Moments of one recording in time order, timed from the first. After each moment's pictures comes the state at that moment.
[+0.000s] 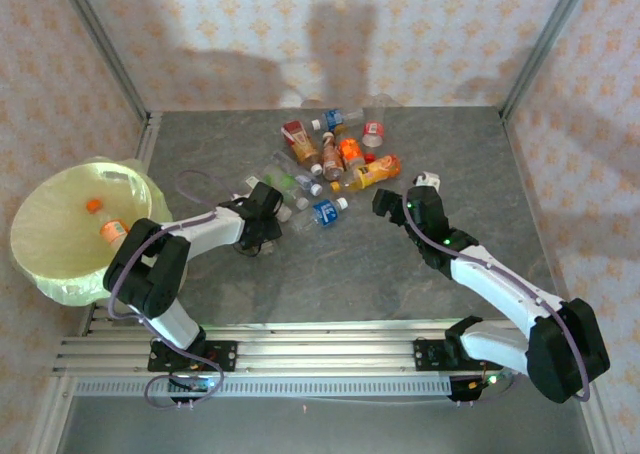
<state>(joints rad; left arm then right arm) -0.43 1.64 0.87 -0.45 -0.19 -0.85 0.48 1.11 0.64 -0.08 0.25 0.55</state>
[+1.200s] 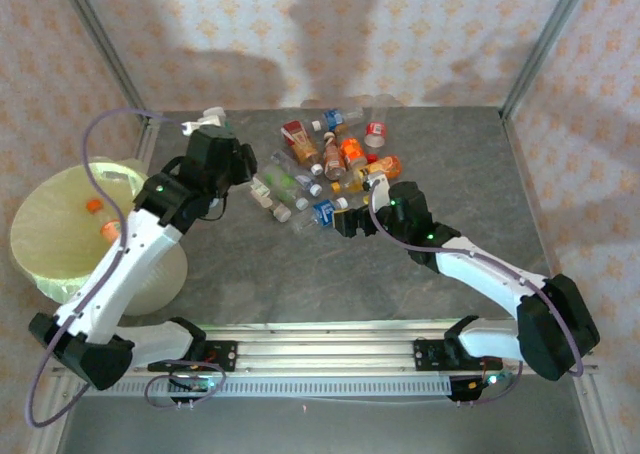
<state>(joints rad) -0.44 1.20 1.42 -0.86 -0.39 -0.59 0.57 1.24 0.69 0.07 -0.24 0.21</state>
